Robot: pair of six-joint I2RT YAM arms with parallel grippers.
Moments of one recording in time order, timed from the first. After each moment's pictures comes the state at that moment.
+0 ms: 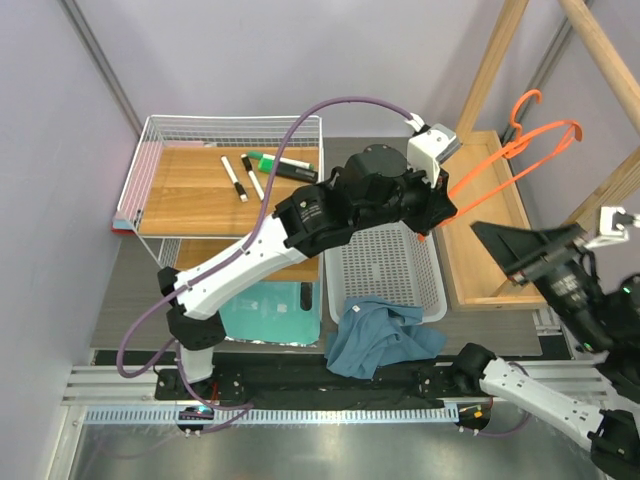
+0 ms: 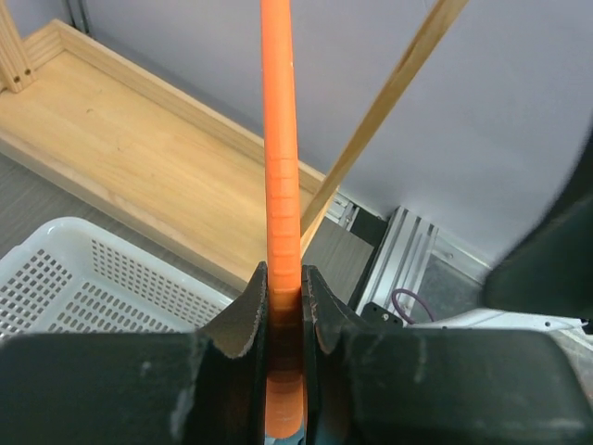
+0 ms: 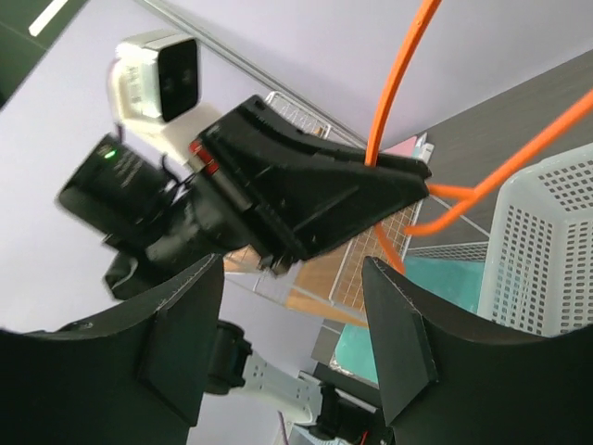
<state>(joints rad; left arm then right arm) -1.19 1.89 2.32 -0.63 -0.02 -0.29 0.83 0.44 1.36 -0.75 0.36 0.95</state>
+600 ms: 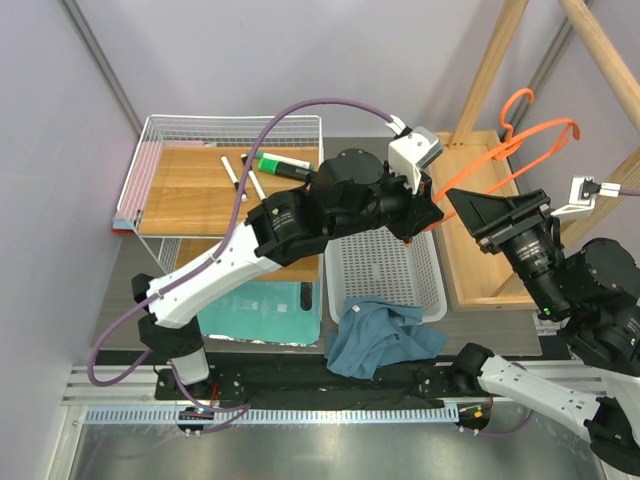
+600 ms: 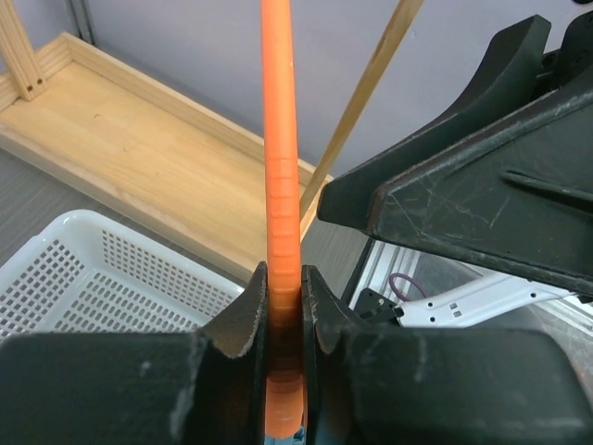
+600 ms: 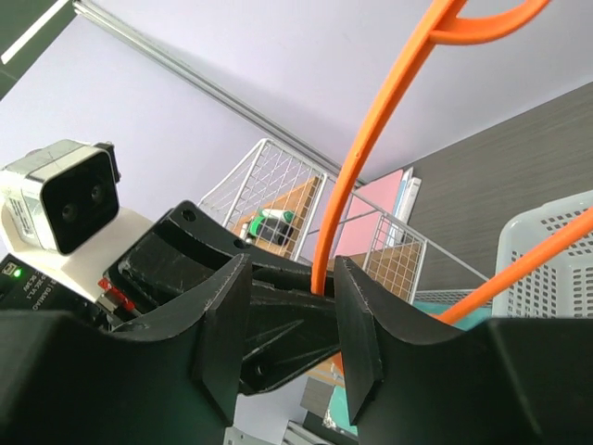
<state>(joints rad) -1.20 1.75 2.21 -0.64 -0.04 -0.26 0.83 0.66 1.35 -0.54 0.44 0.91</state>
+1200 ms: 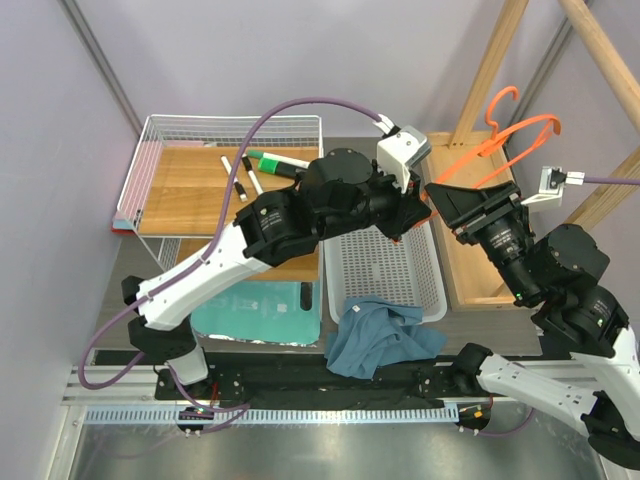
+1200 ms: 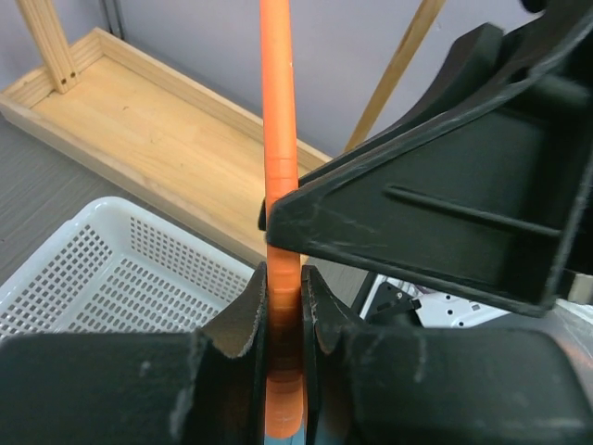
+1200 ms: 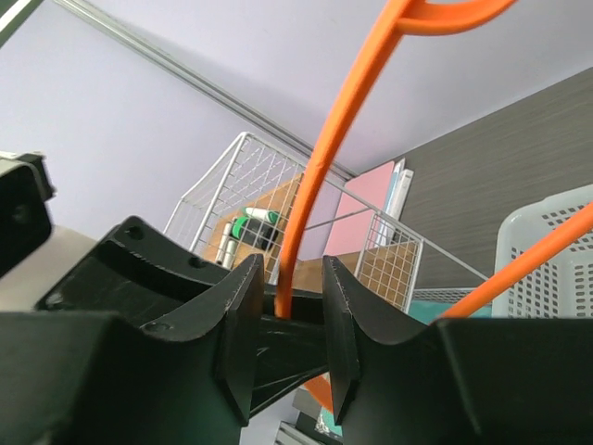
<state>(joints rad) -1.20 1.71 2.17 -0.66 -0.08 -0.24 0.83 0.72 1.30 -0.46 0.44 0.92</state>
